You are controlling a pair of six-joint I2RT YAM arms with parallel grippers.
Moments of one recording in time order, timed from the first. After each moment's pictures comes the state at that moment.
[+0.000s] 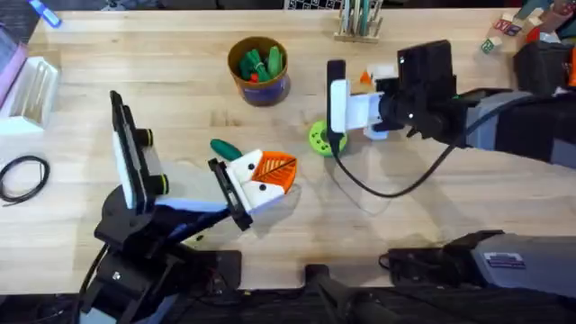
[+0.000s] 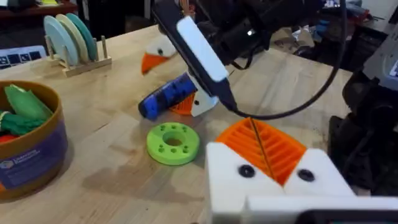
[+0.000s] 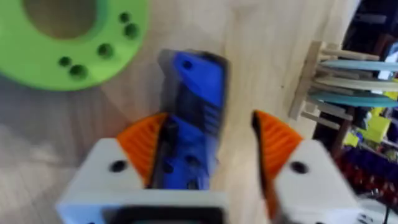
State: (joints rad) left arm -0.40 0.01 0.01 -0.06 0.68 -0.10; right arm 0.30 1.49 0.66 -0.01 0.06 -1.35
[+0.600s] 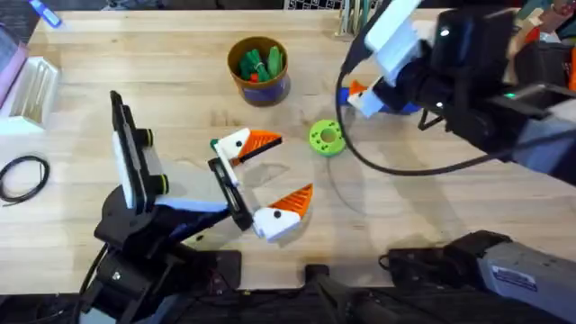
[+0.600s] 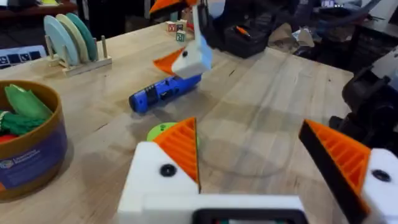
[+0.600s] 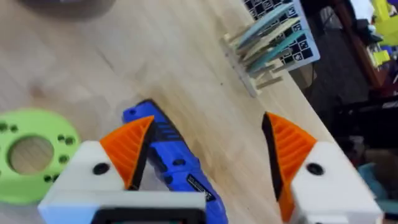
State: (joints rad) left arm -0.40 0.01 0.01 -0.06 0.68 -0.10; right arm 0.33 1.24 0.70 -0.02 0.08 -0.66
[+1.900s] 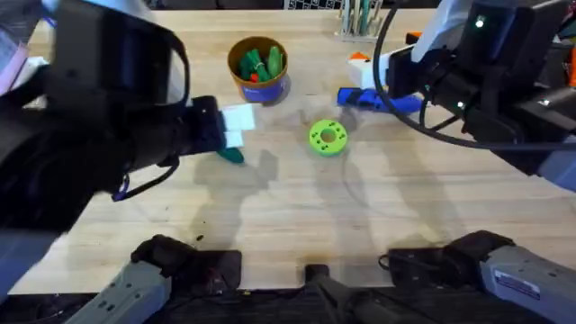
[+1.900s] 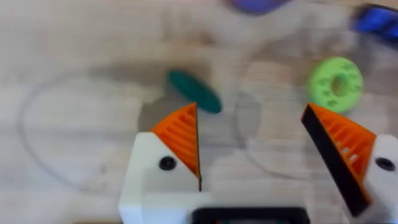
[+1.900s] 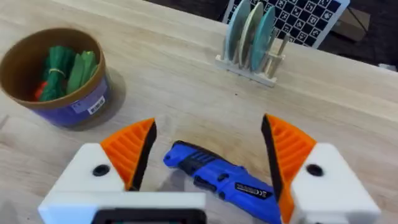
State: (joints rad) left arm -0.37 0.85 0.88 -0.95 -0.07 -0.50; right arm 0.33 1.13 0.70 -0.02 0.07 -0.03
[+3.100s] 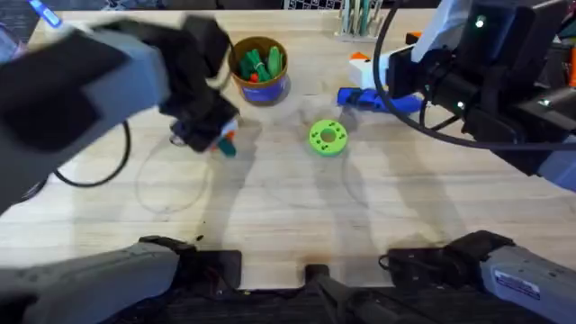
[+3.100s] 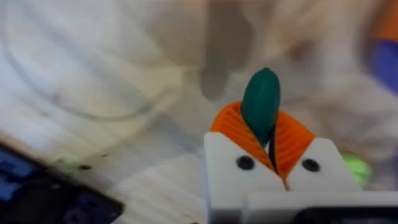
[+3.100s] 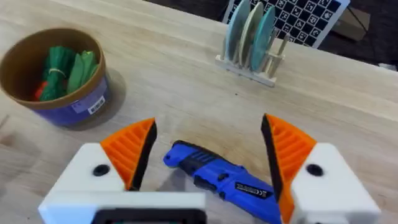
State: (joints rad) left arm -0.26 1.42 0.98 -1.00 -0.07 -1.13; right arm 0.33 1.13 0.70 -0.02 0.07 -0.03
